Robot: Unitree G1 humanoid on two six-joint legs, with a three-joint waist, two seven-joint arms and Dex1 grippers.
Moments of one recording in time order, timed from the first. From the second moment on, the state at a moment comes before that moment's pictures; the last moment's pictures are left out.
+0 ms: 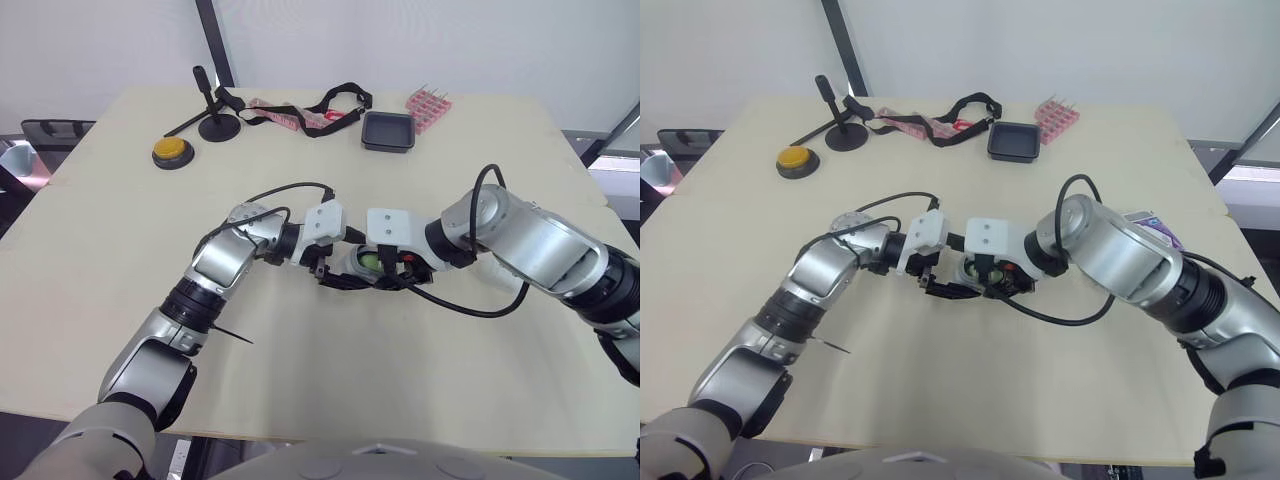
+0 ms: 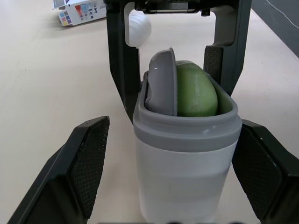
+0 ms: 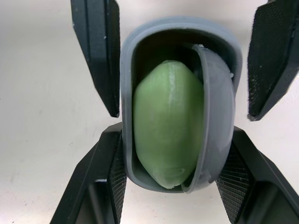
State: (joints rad) left arm -0.64 0.35 -0.40 0.10 -0.21 0.28 -1.26; right arm -0.90 -0.80 0.68 -0.47 0.33 1.11 1.03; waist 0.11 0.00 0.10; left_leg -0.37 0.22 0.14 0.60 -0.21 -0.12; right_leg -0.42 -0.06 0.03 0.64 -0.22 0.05
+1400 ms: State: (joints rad) left arm -0.57 0.35 -0.39 0.14 -0.19 0.11 -1.25; right arm -0.76 -0.79 0.54 -0.44 0.36 1.08 1.03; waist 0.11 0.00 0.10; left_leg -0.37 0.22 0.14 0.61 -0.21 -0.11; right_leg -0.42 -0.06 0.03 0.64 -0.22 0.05
